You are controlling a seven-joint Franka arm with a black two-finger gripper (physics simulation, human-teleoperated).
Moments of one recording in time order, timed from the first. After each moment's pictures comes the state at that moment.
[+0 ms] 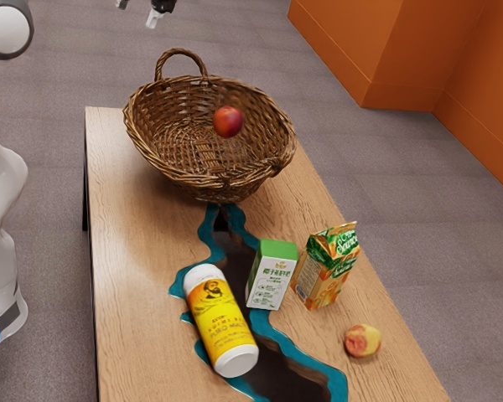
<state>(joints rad) -0.36 -0.18 0.93 -1.34 0.21 1.02 -0.02</state>
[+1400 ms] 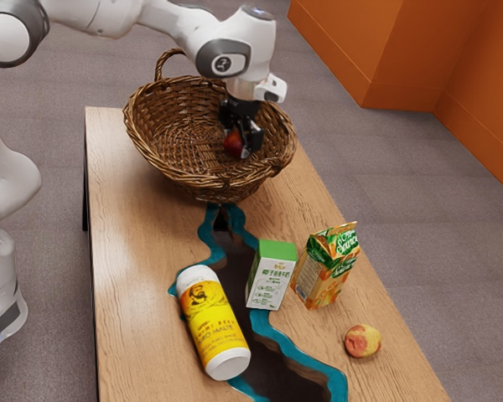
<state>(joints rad) -0.72 -0.15 0.97 -2.01 0.16 2.02 -0.18</state>
